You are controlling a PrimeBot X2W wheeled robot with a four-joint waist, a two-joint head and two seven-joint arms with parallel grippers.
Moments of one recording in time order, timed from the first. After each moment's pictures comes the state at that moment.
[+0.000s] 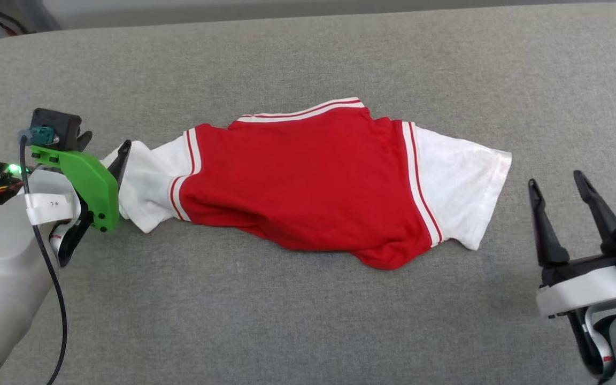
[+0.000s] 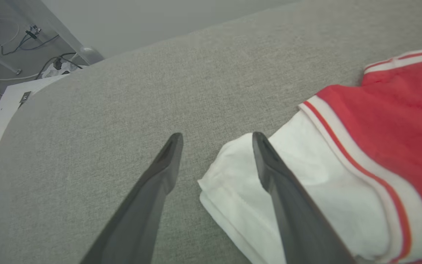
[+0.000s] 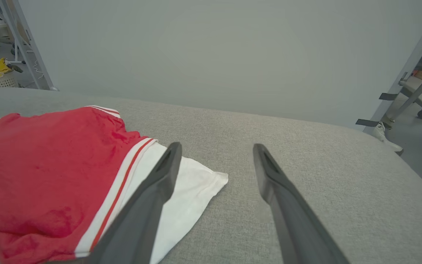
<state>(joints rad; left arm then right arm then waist) -0.98 0.60 -1.19 0.94 -1.08 -0.09 -0.16 -0.13 -0.22 0.03 0.05 0.17 0.13 -0.25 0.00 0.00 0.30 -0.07</state>
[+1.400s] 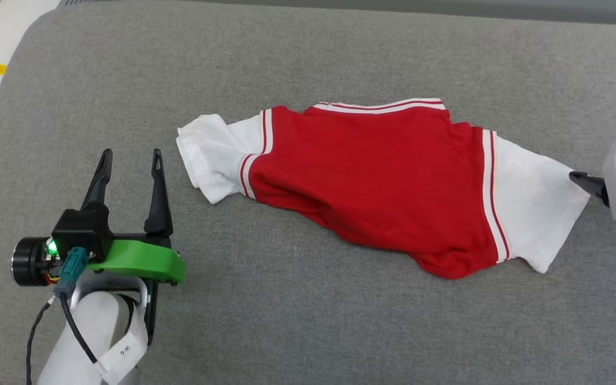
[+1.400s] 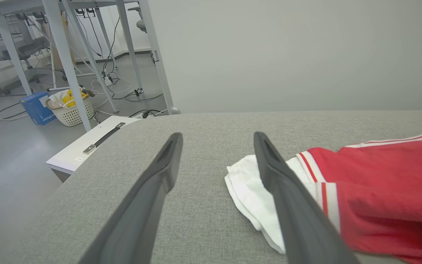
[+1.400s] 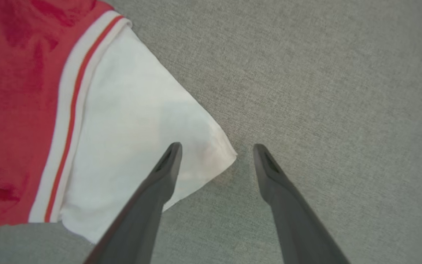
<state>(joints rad) -0.27 0.30 -0.20 0.11 -0.29 0.16 -0.26 -0.73 -0.73 0.56 0.36 0.78 0.13 0.76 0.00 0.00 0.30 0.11</state>
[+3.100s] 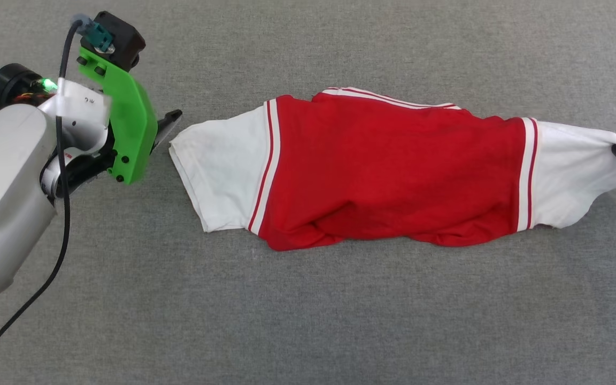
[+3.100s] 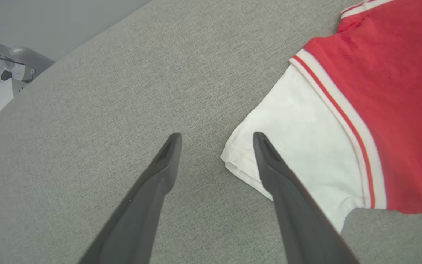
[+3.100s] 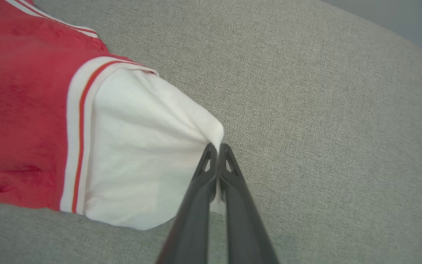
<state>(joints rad) -1.04 0.70 -0.91 0.37 -0.88 -0.13 0.55 -0.55 -0.84 0.46 0.21 0.80 0.13 0.40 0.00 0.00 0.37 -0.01</state>
